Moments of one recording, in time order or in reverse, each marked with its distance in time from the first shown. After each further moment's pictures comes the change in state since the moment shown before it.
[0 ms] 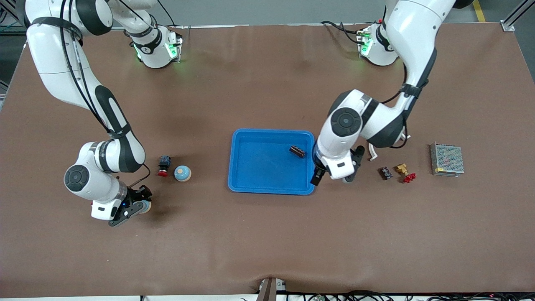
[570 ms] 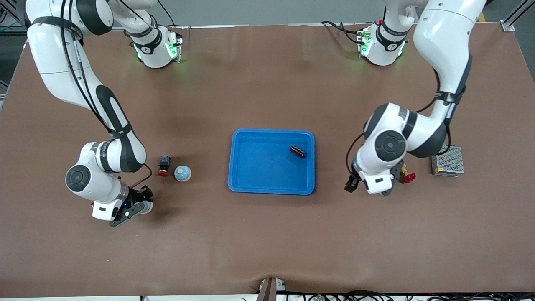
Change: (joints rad) left arm 0.176 -0.002 0.004 -0.021 0.001 -0.130 0.280; right arm 0.008 -0.002 0.013 0.020 0.000 -0.041 0.044
